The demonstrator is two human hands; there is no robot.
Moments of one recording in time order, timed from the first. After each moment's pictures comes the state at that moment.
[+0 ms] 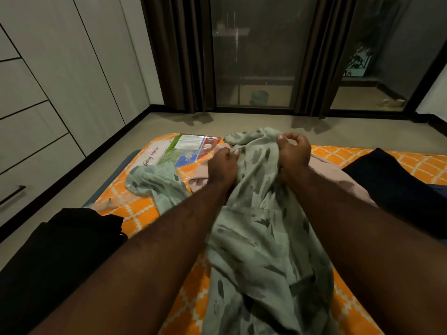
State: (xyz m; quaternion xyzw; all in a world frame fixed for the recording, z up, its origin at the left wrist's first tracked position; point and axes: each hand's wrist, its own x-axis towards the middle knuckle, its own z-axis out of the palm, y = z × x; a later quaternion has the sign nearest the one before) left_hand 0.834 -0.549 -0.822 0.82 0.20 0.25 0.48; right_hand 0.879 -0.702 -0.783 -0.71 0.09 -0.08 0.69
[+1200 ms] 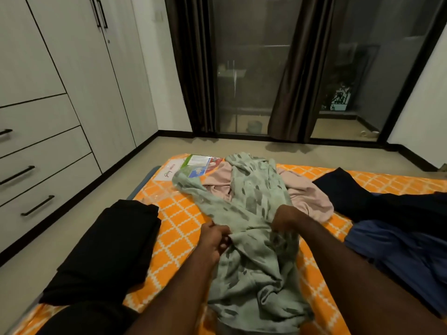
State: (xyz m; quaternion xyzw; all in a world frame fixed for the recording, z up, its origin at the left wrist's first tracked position) left_hand 0.591 -0.597 -0.821 0.49 0.34 0.04 0.80; right_hand 0.704 -0.787 -0.769 -0.97 -0.14 0.18 0.06
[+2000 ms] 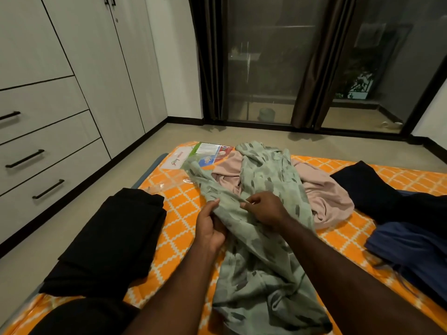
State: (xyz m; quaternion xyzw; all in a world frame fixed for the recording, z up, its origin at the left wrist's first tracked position) left_hand 0.603 -0.572 -0.824 0.26 0.22 0.10 0.94; right_hand 0.689 -0.712 -0.789 -0.90 -0.19 0.10 0.38
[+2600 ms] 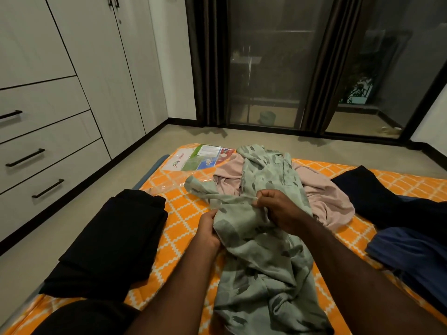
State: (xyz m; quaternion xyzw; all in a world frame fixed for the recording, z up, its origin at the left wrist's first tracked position) left_hand 0.610 -0.565 -0.824 0.29 0.27 0.04 0.92; right_hand 0.697 -0.738 -0.773 -0.69 -0.23 0.29 0.62
